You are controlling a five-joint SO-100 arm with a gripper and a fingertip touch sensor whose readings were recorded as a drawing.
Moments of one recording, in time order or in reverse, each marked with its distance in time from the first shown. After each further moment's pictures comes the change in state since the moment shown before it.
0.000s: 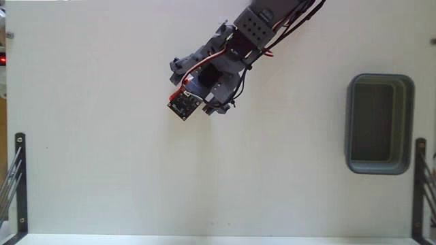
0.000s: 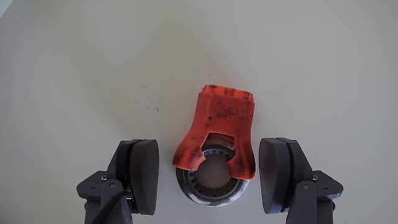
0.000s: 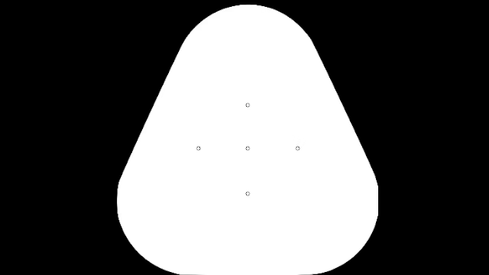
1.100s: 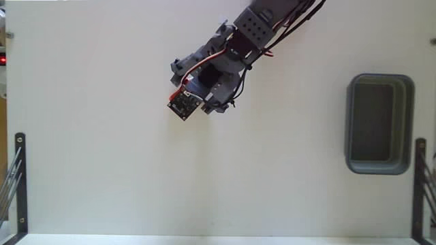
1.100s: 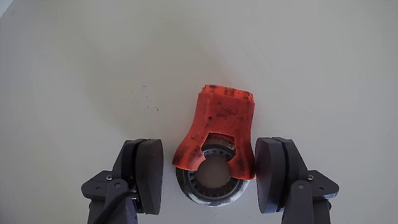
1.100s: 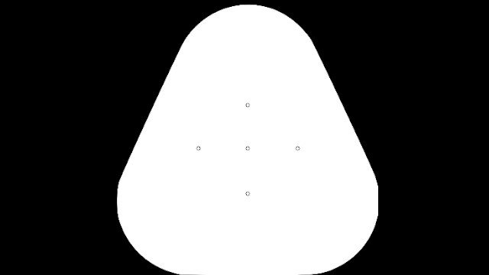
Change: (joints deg) arm 0.0 0.0 0.0 0.0 0.0
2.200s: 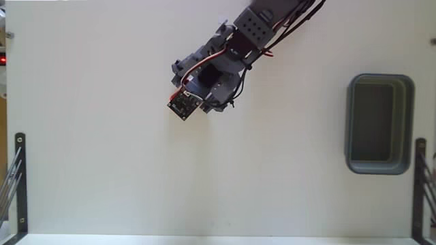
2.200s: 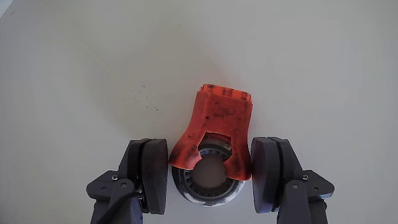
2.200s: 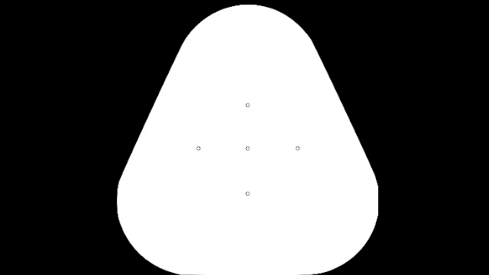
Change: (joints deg) arm 0.0 0.0 0.0 0.0 0.0
